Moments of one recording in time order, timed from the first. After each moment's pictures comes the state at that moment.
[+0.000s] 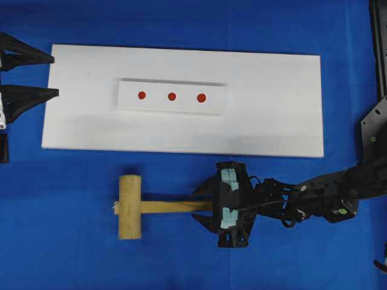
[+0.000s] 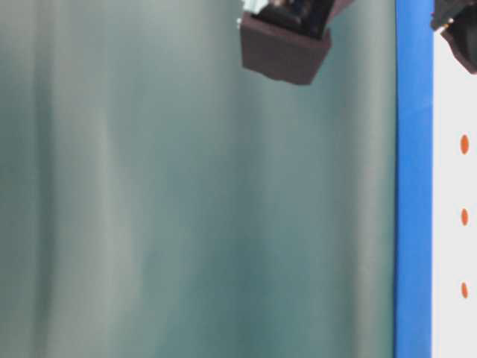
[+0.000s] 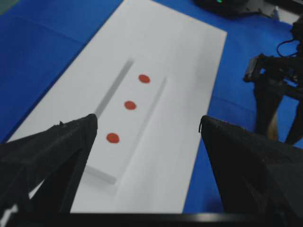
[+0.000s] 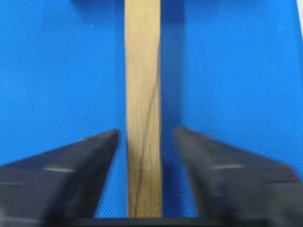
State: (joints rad) left arm 0.21 -1.05 1.23 0.00 0.07 -0.26; right arm 0.42 0.25 0.66 1.01 -0.41 -0.50
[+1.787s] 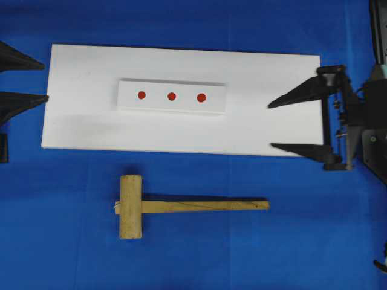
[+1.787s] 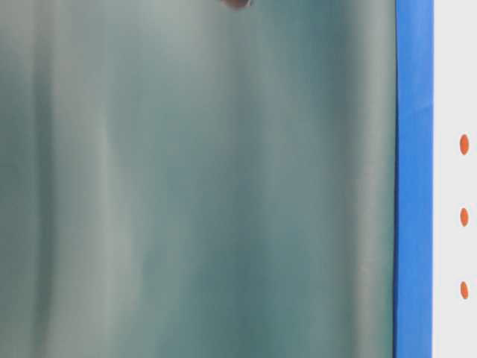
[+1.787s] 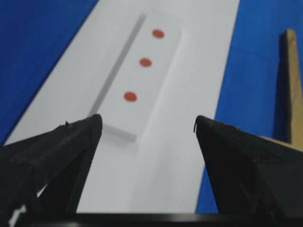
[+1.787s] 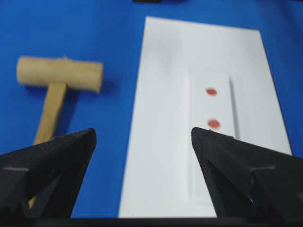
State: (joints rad) left arm 0.20 -1.14 1.22 0.00 0.26 -0.13; right arm 0.10 -0.73 1.09 1.02 -0.14 -0.92
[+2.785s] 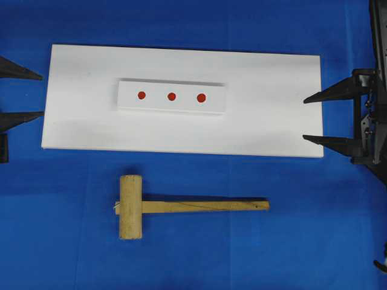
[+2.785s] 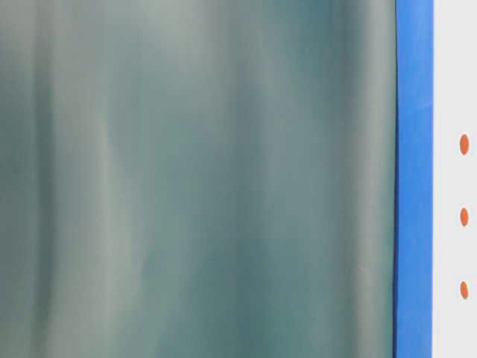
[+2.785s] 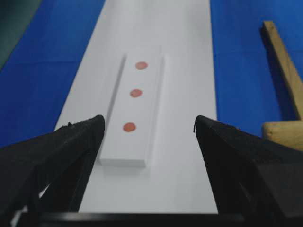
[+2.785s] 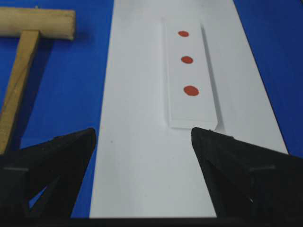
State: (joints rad) left arm 0.12 -1.22 1.34 0.00 0.10 0.15; right arm 0.09 -0.99 1.37 1.05 -0.21 -0.92
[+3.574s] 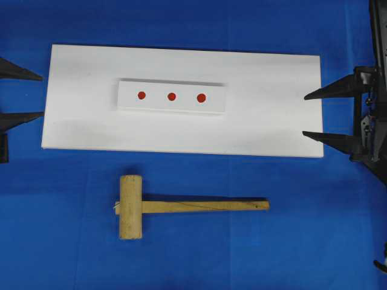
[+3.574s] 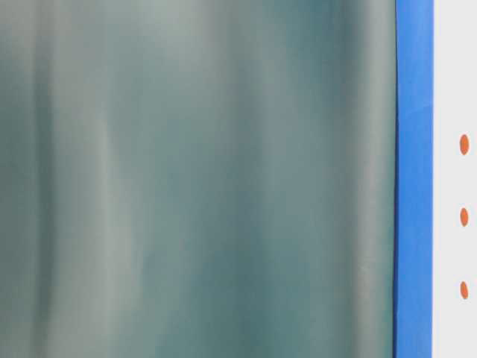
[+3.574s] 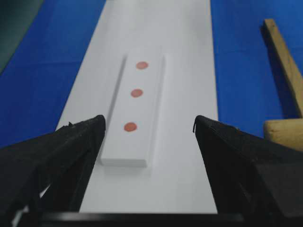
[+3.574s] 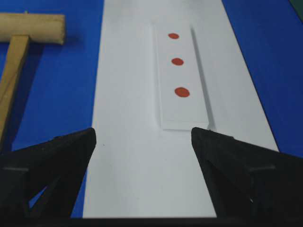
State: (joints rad) left arm 0.12 -1.23 1.34 0.00 0.09 0.16; right arm 0.09 -0.99 1.37 1.05 -0.24 -0.92
